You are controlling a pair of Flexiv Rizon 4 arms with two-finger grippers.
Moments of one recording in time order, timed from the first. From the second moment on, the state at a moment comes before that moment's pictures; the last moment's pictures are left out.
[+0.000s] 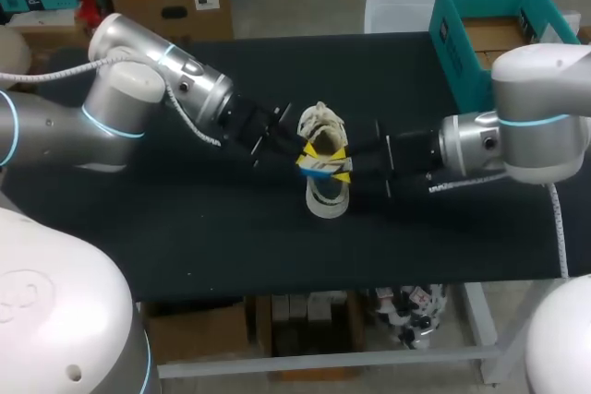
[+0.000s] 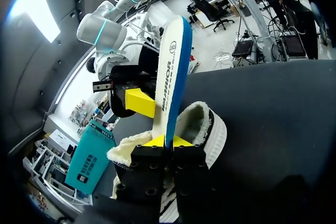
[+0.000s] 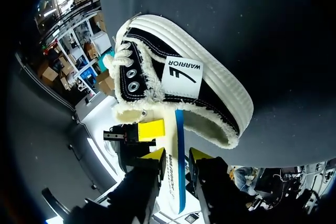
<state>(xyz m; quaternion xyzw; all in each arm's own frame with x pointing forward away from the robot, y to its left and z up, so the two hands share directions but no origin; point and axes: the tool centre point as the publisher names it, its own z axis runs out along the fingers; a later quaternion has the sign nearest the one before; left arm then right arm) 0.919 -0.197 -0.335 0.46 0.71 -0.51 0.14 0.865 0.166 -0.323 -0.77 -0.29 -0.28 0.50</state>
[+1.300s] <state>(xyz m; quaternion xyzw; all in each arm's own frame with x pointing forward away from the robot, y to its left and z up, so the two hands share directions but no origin) 0.922 -0.198 -0.334 0.45 0.72 -0.52 0.14 0.893 0.166 -0.339 -0.76 -0.30 -0.28 0.50</state>
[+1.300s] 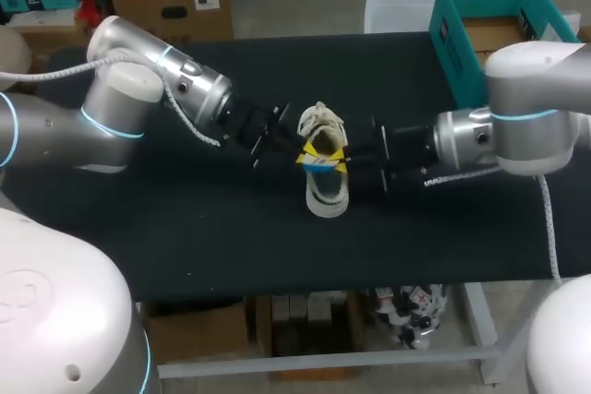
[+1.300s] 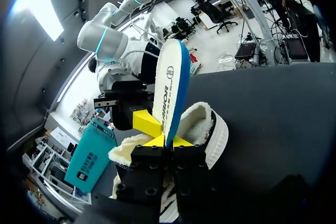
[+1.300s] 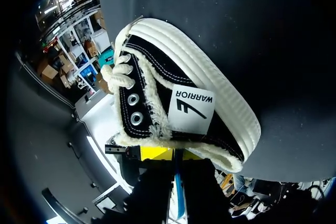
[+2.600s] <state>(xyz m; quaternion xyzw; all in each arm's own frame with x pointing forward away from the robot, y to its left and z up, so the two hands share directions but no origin) 0.916 -0.204 -0.332 0.45 0.71 -0.53 0.14 0.874 0.168 -0.329 -0.76 -0.30 -0.28 0.50</state>
